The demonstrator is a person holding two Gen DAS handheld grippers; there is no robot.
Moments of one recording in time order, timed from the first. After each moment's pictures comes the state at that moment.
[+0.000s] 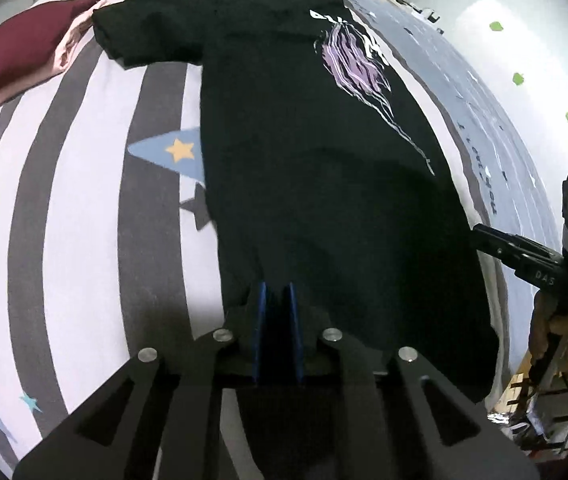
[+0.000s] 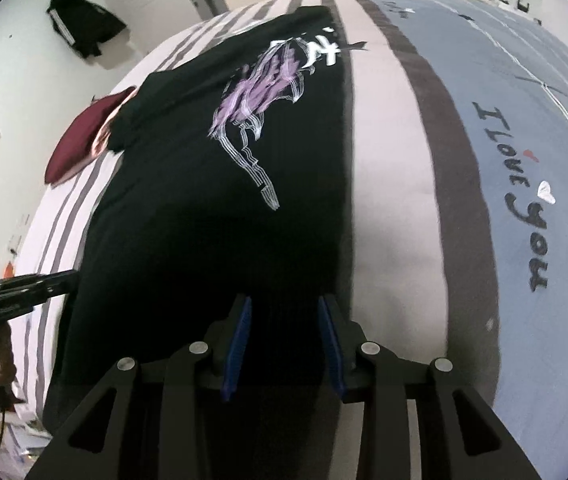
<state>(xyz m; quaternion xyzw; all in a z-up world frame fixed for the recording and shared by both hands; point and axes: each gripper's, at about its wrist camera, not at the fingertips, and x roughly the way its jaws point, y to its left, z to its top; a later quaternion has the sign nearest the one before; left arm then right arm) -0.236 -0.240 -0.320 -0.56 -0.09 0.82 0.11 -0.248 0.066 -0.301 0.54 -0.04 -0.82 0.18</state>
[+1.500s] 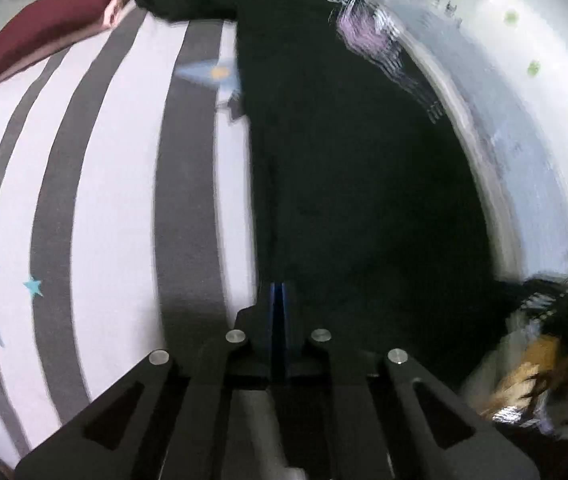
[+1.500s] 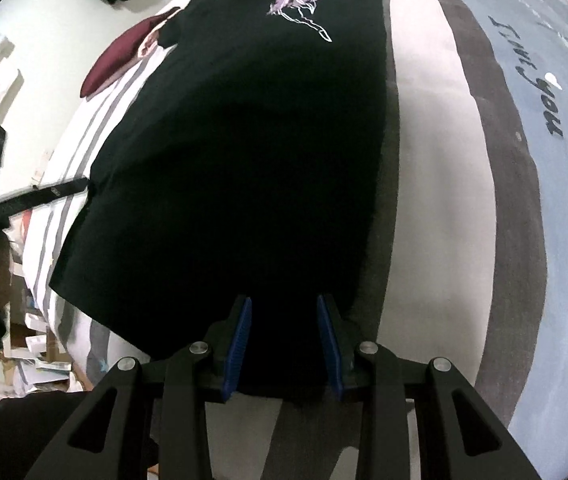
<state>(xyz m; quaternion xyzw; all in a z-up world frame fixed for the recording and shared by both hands) -0.157 -0.249 -0.346 -0.59 -0.09 0.80 0.05 -0.148 0.077 -0.316 0.61 -0.02 -0.76 0.23</state>
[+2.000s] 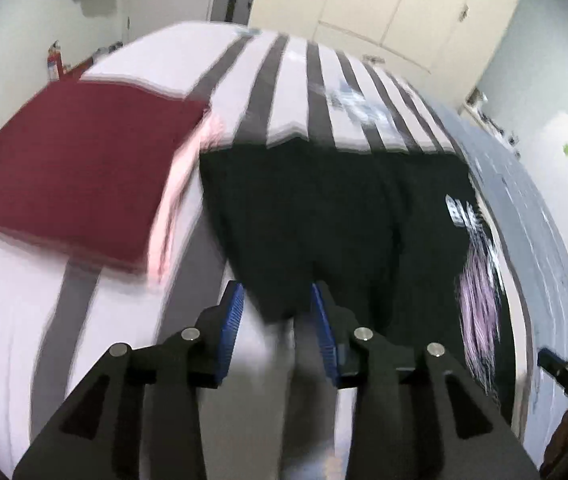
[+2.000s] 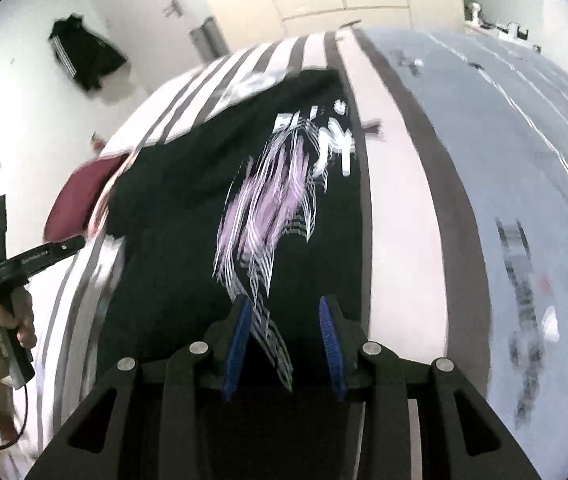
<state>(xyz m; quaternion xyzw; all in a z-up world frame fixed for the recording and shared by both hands) -0.422 -0.356 -0.291 -0.43 -0.15 0.89 -0.05 -0.367 0.050 -0.249 0.48 -0.07 -0.86 0.17</state>
